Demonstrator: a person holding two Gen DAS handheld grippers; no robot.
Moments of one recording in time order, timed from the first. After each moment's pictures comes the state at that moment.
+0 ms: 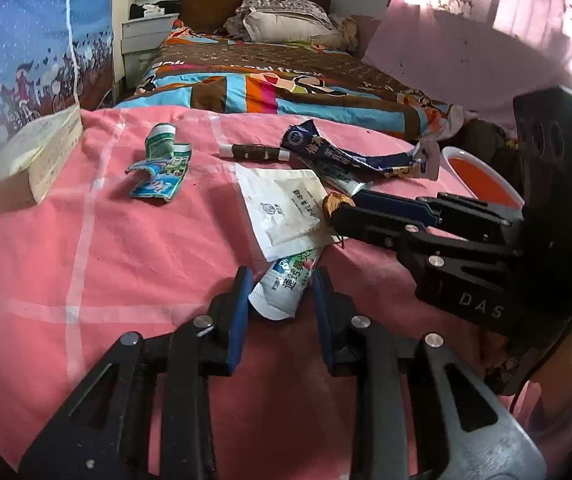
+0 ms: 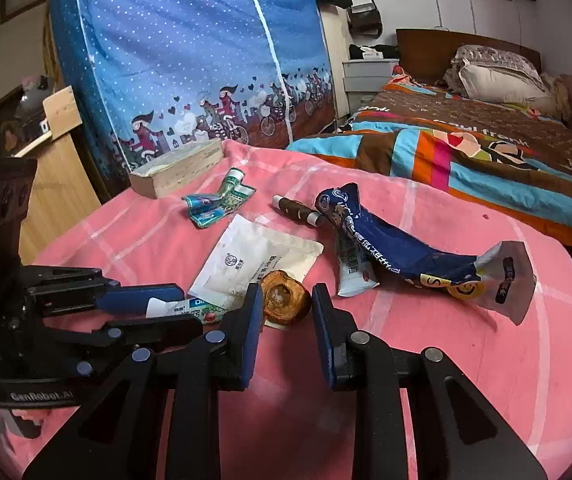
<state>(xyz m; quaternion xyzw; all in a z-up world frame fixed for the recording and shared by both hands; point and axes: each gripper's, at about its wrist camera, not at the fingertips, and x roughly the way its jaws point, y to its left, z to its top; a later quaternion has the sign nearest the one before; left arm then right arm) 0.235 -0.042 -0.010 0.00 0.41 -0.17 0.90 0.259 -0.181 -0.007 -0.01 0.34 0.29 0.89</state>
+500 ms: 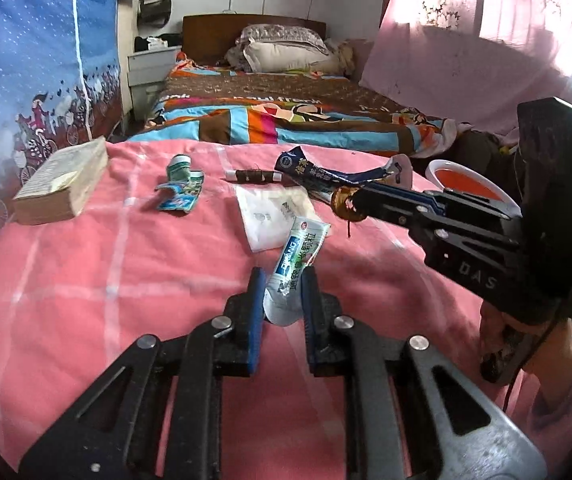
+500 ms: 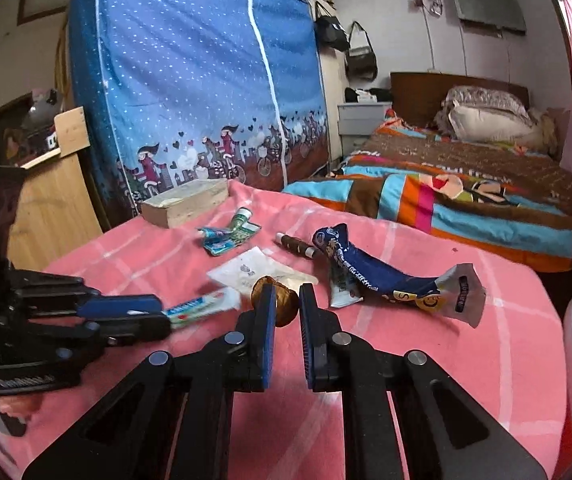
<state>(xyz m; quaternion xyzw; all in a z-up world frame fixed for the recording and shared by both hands) 0.187 -0.033 0.015 0.01 0.35 -0.16 0.92 0.225 -0.192 0.012 -0.01 0.26 0.28 0.92</state>
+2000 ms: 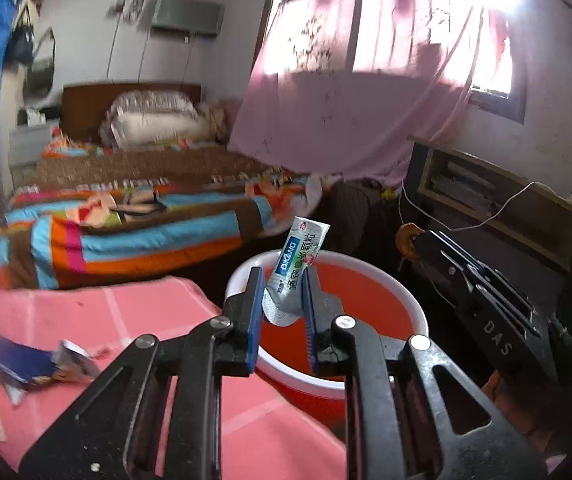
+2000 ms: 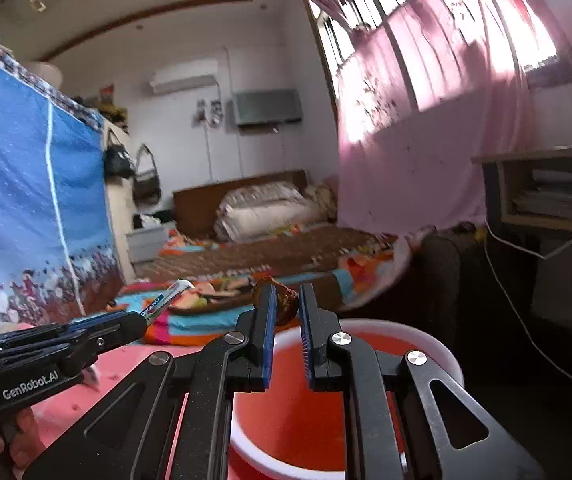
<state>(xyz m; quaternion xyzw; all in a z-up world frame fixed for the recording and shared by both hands) 0.240 -0.279 0.049 -0.01 0.23 -0.36 0.90 0.151 -0.420 0.047 0.08 0.07 -0.11 0.99</state>
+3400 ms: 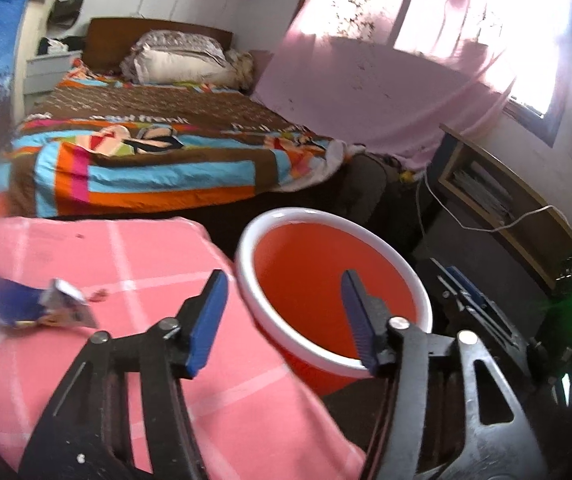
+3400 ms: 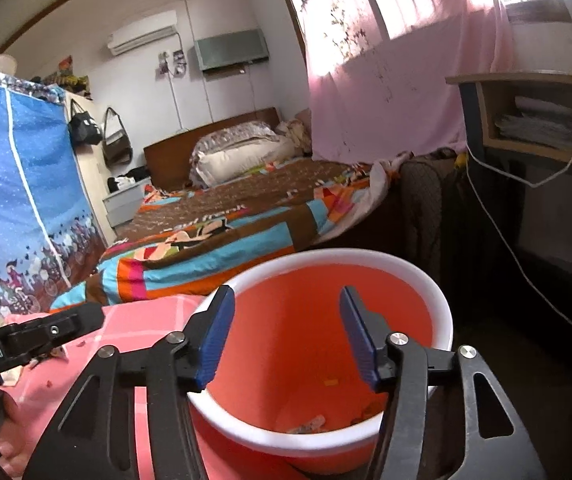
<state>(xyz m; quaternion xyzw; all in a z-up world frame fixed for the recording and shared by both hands) 0.254 -0.265 0.036 -0.06 0.31 -0.32 0.89 0.162 -0.450 0.021 0.13 0.17 -0.13 0.97</state>
